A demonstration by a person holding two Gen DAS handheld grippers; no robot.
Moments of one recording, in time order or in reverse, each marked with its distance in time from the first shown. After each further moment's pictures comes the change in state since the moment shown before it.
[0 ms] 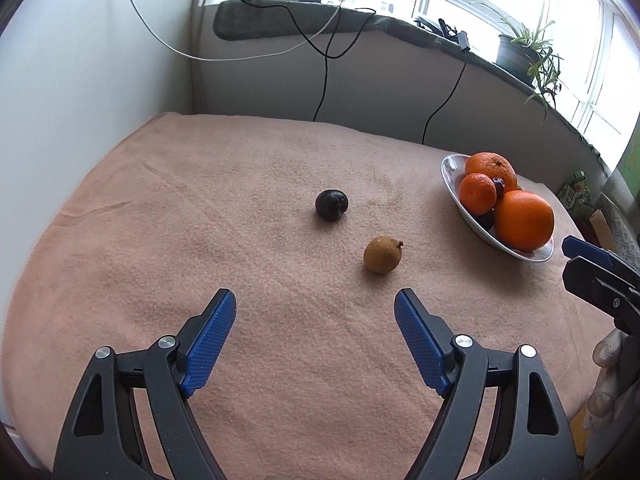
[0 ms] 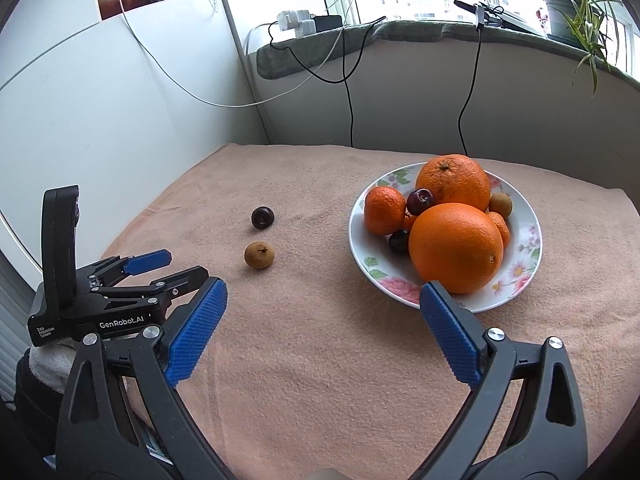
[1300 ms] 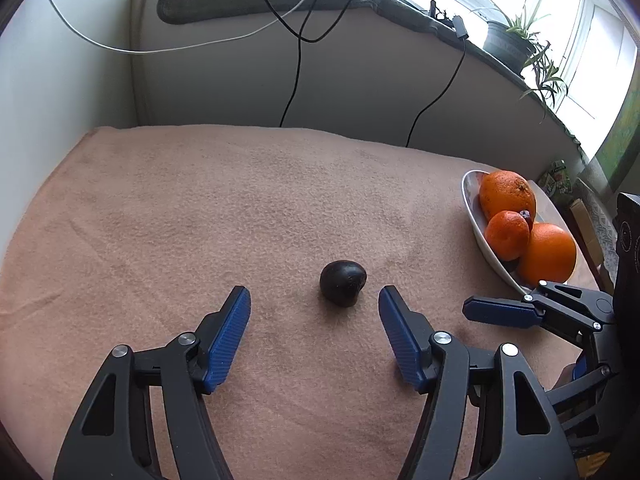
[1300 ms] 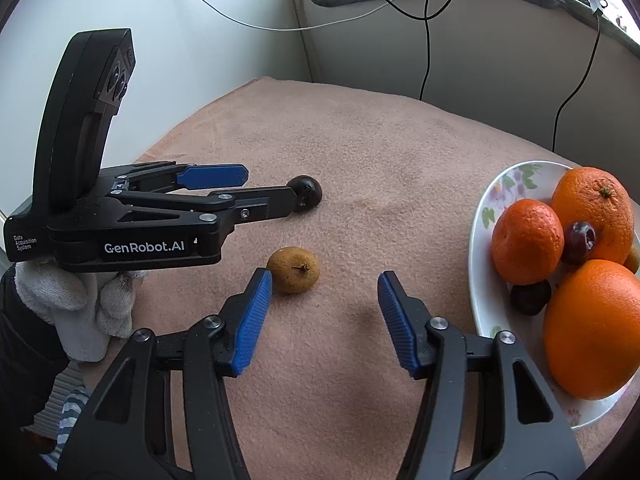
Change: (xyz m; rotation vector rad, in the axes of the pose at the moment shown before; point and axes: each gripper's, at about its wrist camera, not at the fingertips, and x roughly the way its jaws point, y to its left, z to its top) left arm 0.076 0.017 0.065 0.077 0.090 -0.171; right arm 0.112 0.039 0.023 -0.143 0.210 0.096
